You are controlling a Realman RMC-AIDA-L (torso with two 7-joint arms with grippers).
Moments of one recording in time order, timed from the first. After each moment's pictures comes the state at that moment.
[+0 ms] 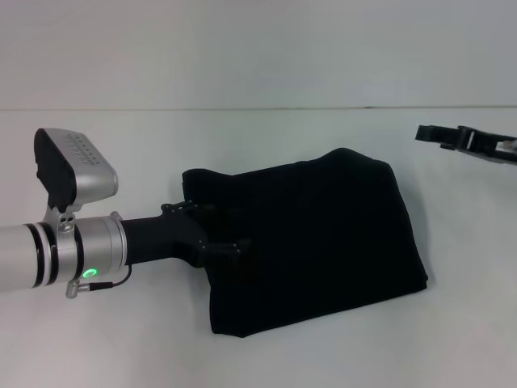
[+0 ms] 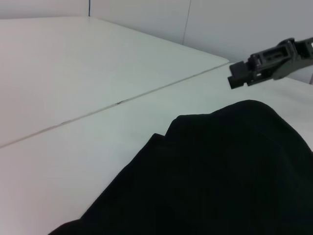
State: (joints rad) left arm -0.65 -2.16 0.59 0.51 2.15 1.16 -1.29; right arm 0.73 1.93 -0.71 -0.35 -1.90 -0.90 1.96
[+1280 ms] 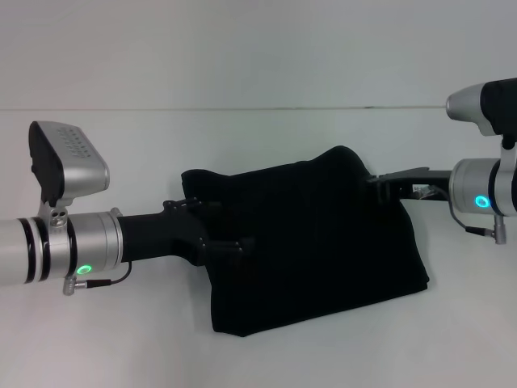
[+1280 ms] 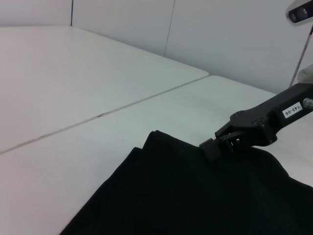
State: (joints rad) left arm -0.64 -2.16 0.59 0.54 2.15 1.25 -1.32; right arm 0.79 2.04 -1.02 -0.40 -1.96 -0.78 1.88
